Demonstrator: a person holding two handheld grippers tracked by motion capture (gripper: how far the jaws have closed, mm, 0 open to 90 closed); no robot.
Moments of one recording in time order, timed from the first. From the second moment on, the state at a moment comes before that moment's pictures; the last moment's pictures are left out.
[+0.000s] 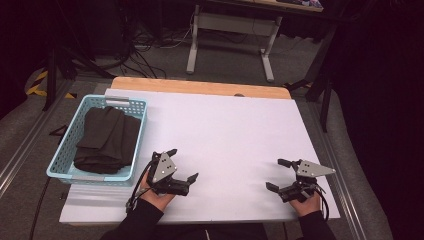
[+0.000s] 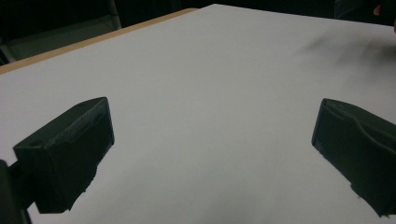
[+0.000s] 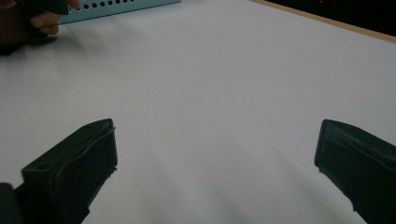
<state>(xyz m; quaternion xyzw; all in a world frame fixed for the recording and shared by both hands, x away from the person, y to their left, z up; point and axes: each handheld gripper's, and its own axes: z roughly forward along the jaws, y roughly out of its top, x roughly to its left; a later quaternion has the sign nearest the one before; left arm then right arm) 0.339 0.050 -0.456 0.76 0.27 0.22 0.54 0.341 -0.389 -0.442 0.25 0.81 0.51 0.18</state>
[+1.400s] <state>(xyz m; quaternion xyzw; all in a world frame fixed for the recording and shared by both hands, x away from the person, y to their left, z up) 0.338 0.058 -0.418 0.78 0.28 0.21 0.52 0.341 -0.388 -0.444 0.25 0.81 0.50 0.18</state>
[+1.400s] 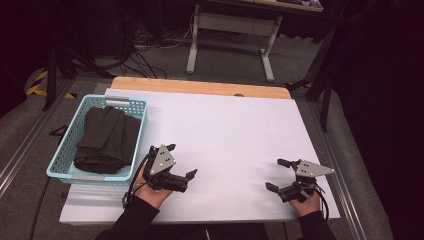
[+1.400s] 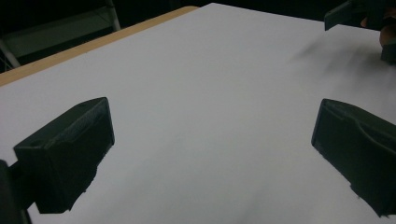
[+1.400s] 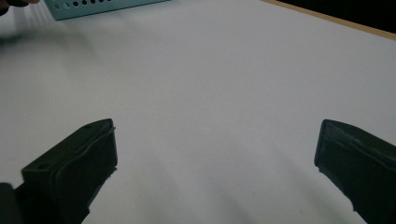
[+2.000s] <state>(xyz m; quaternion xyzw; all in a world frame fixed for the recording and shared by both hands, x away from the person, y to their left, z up) 0.344 0.067 -0.405 0.77 0.29 0.20 0.53 0.342 -0.388 -0.444 0.25 0.81 0.50 0.18</state>
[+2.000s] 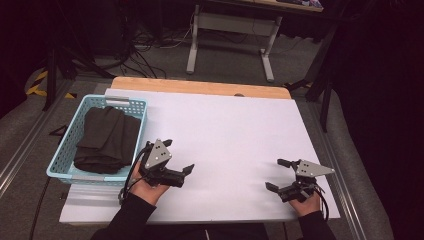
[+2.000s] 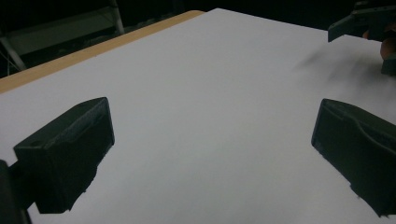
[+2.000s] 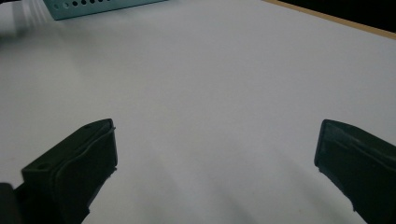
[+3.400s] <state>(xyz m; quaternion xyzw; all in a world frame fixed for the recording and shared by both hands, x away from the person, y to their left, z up) 0.380 0.123 -0.355 0.80 0.33 0.21 0.46 0.342 -0.388 -0.444 0.25 0.81 0.50 0.18</state>
